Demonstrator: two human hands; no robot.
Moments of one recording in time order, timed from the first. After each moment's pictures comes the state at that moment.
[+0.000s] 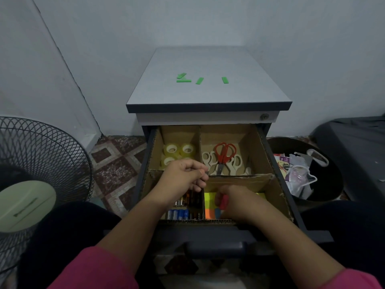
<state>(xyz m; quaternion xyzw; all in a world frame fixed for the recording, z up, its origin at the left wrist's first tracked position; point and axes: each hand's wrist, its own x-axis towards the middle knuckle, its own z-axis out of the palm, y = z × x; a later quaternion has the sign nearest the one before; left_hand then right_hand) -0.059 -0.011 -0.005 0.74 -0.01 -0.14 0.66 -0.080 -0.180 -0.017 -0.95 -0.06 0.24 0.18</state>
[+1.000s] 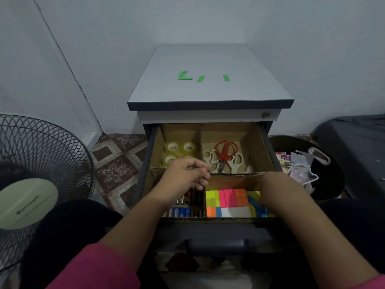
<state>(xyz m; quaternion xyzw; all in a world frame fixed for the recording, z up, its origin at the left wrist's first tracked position) -0.060 -0.011 -0.005 0.74 -0.02 -0.15 0.66 -0.080 -0.220 0.014 -0.98 0.10 0.20 0.00</state>
